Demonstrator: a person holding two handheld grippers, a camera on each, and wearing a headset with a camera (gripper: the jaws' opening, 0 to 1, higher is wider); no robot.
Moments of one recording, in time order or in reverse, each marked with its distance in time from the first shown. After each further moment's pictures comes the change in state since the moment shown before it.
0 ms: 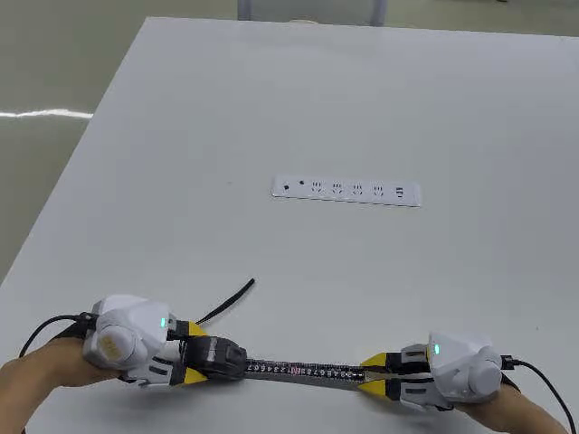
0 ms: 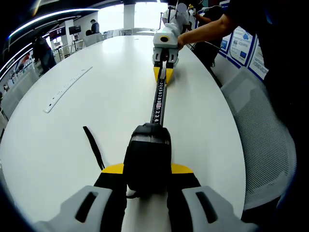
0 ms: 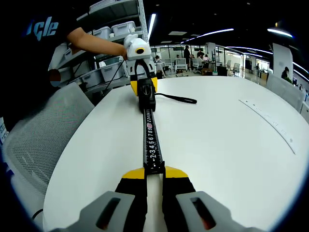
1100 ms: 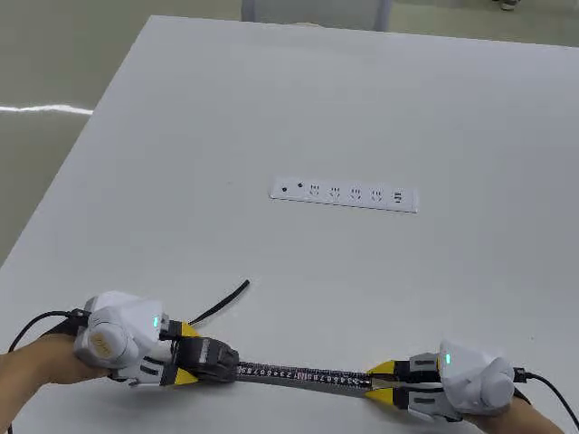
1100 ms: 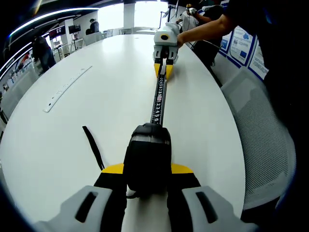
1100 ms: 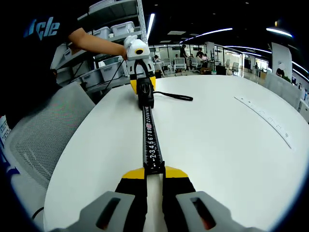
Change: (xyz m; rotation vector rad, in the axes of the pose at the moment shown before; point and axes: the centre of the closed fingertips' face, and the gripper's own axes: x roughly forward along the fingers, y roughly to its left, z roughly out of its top) left arm 0.000 0.000 0.000 0.001 0.010 -0.005; right arm -0.018 -0.002 -0.008 0.004 0.003 -0.007
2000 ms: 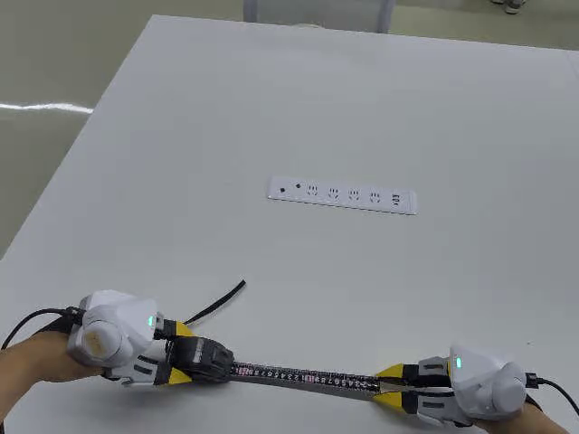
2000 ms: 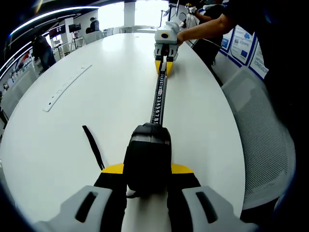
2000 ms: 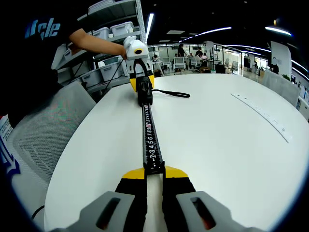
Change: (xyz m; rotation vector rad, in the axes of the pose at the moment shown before) left arm 0.001 0.000 0.000 -0.001 0.015 0.001; right arm -0.017 -0.003 -0.012 0.010 0.006 -0.001
